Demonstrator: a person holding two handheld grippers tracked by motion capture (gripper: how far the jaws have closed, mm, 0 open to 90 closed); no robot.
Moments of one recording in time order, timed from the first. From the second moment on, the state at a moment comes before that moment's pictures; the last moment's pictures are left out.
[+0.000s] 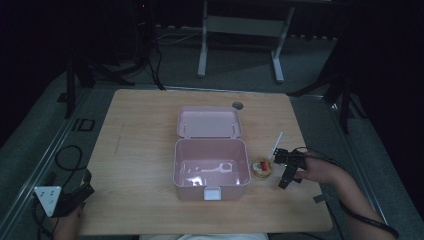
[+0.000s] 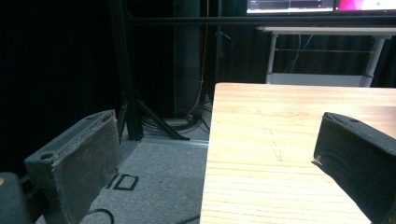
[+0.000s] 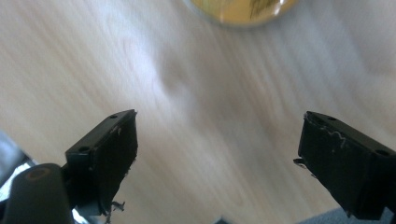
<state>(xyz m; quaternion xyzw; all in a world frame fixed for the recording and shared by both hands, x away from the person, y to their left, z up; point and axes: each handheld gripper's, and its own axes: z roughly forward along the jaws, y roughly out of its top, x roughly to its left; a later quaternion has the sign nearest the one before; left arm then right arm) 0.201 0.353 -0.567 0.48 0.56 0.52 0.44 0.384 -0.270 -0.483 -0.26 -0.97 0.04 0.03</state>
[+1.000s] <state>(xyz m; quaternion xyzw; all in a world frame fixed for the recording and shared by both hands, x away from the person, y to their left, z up) 0.201 0.354 -0.567 0.48 0.56 0.51 0.44 0.431 -0.211 -0.508 -0.27 -0.96 0.03 0.04</state>
